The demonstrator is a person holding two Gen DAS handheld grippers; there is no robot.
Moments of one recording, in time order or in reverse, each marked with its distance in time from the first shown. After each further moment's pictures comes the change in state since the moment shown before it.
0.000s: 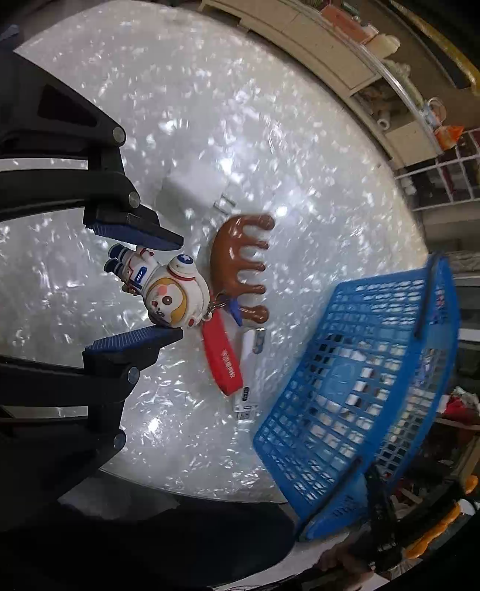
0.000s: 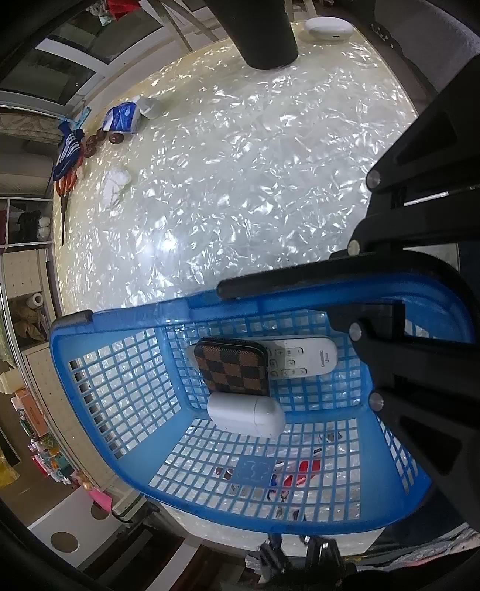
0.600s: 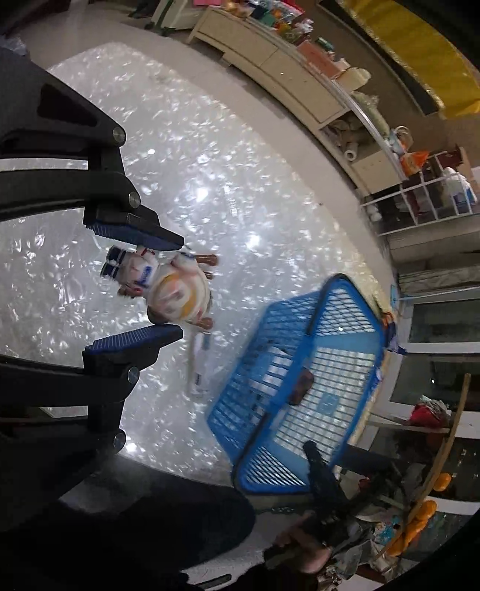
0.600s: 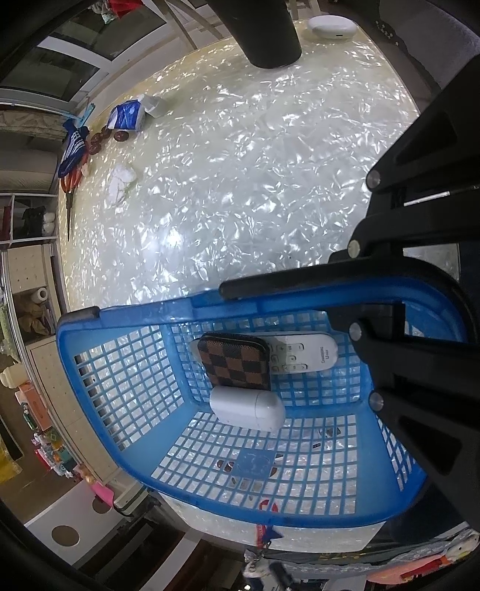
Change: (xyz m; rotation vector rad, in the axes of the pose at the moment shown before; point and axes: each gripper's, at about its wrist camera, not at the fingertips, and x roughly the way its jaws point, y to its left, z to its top) left arm -0.085 -0.014 0.050 0.013 -0.101 0.117; right arm -0.008 -0.002 -0.004 -0.009 -0.019 0.026
